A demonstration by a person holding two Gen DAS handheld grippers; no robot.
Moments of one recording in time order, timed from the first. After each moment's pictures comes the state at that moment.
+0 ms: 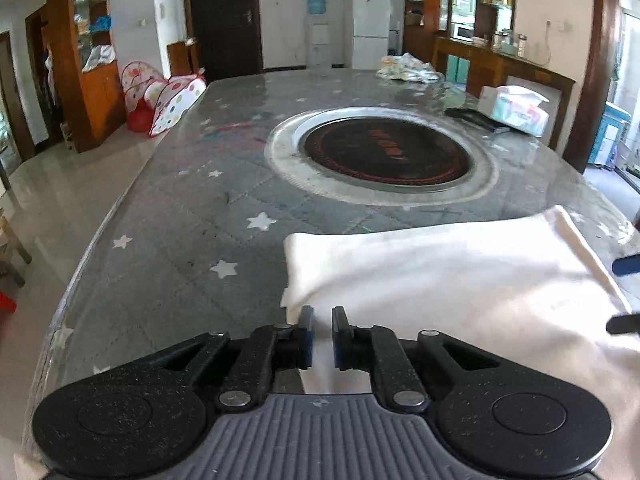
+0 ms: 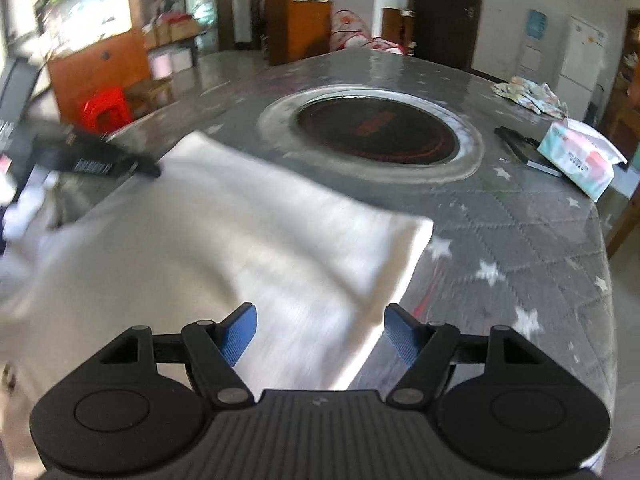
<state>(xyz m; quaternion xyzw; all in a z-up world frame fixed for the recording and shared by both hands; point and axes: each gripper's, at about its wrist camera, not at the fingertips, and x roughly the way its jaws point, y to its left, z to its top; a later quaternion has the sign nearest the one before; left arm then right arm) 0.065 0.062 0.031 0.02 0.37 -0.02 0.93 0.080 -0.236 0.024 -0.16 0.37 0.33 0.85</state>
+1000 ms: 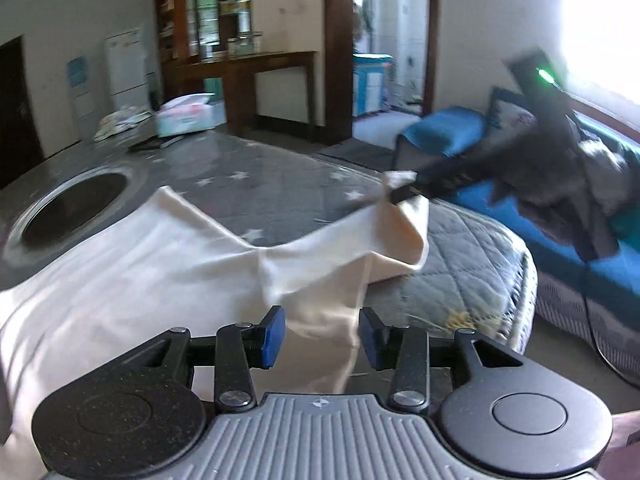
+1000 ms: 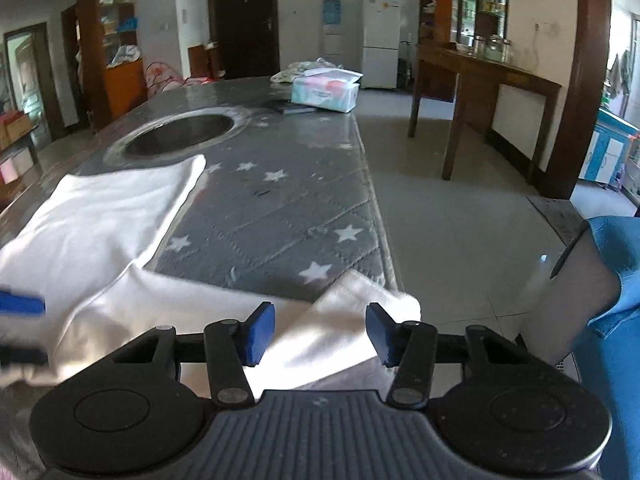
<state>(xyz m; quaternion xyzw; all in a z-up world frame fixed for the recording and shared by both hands) -0.097 -0.133 0.038 0.14 0.31 -0.35 0.87 -0.041 -0.401 0.032 -0.01 0.35 0.06 0.93</state>
